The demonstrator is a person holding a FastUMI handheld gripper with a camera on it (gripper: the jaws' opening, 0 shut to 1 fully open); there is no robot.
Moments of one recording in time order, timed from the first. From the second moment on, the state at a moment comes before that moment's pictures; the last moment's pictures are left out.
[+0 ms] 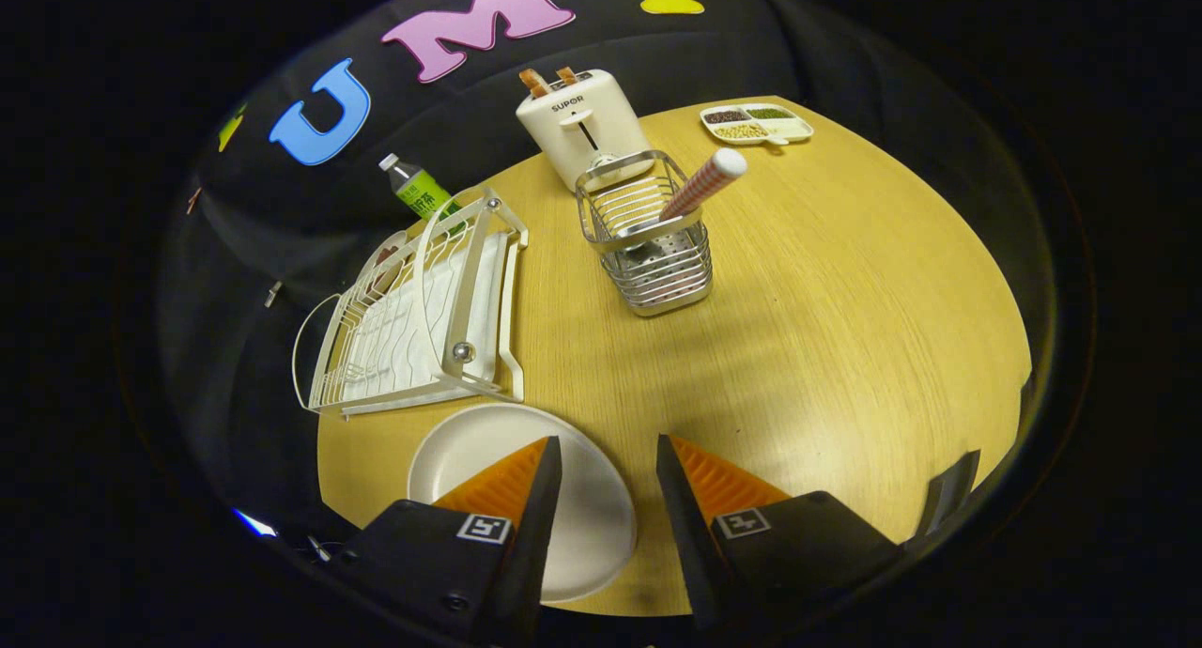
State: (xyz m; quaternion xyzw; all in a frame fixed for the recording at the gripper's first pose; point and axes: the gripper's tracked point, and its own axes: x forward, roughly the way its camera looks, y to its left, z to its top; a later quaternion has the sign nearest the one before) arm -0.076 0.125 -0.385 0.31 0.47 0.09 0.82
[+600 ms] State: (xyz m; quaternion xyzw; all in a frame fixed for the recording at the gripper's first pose) arm 0.012 0.028 -0.316 0.10 0.35 0.14 0.92
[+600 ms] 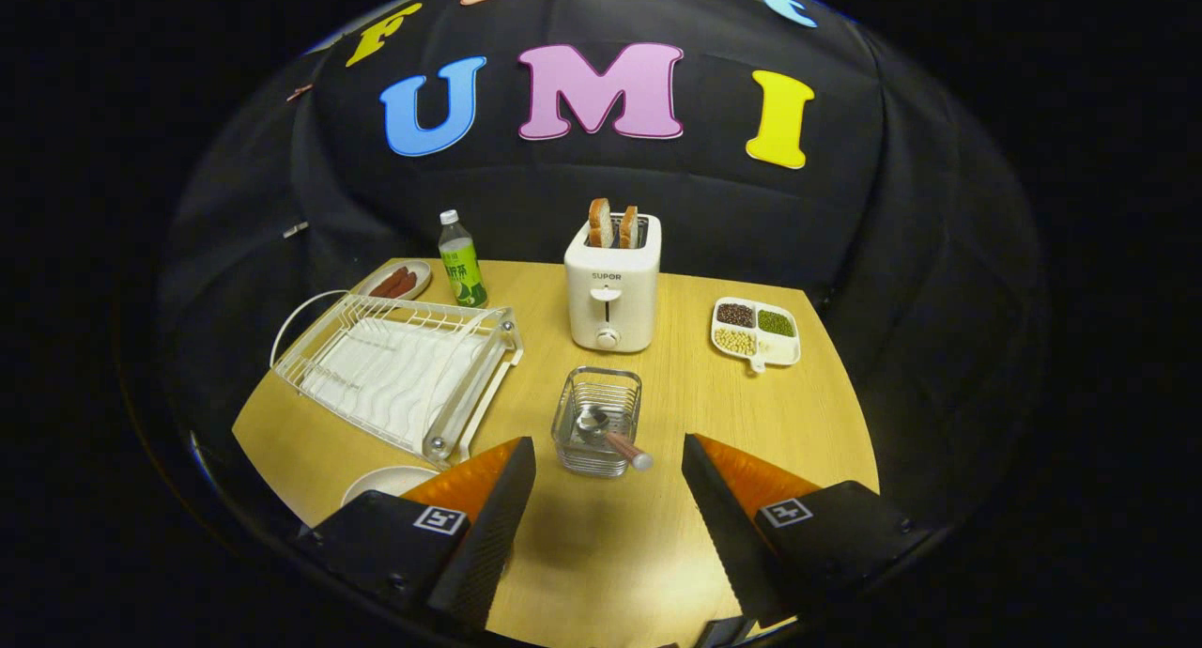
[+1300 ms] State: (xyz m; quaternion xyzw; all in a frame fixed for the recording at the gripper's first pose) arm 0.028 0.051 -0.362 0.09 0.39 0.20 0.89
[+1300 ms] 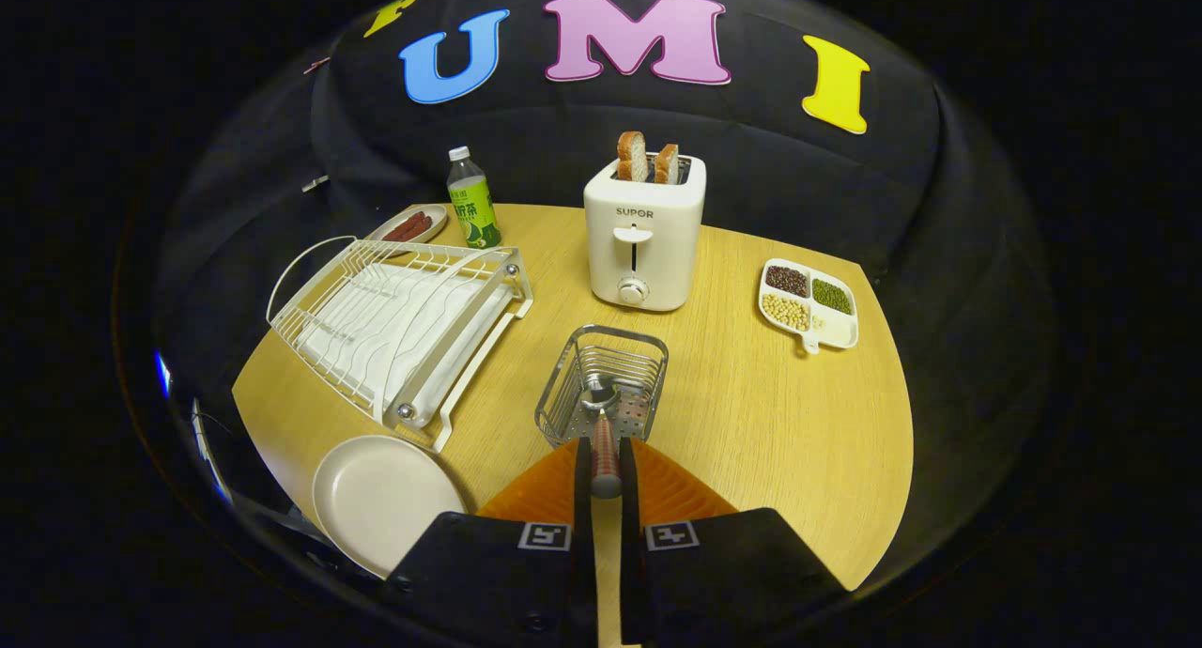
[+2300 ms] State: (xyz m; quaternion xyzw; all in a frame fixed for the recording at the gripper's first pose) arm -0.096 0.098 -0.213 0.11 0.32 0.28 0.90
